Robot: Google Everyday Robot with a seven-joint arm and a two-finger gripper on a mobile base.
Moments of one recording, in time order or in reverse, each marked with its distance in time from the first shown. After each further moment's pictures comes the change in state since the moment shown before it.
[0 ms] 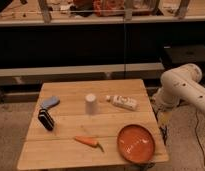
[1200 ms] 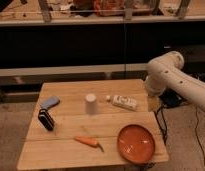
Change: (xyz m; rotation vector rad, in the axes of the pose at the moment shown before) arm -0.039 -0.078 0.000 0.086 0.015 -0.080
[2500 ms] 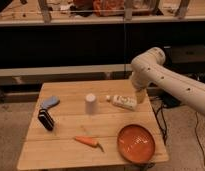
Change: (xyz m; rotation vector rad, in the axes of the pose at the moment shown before) arm -0.061 -0.049 0.006 0.077 -0.003 -0.150
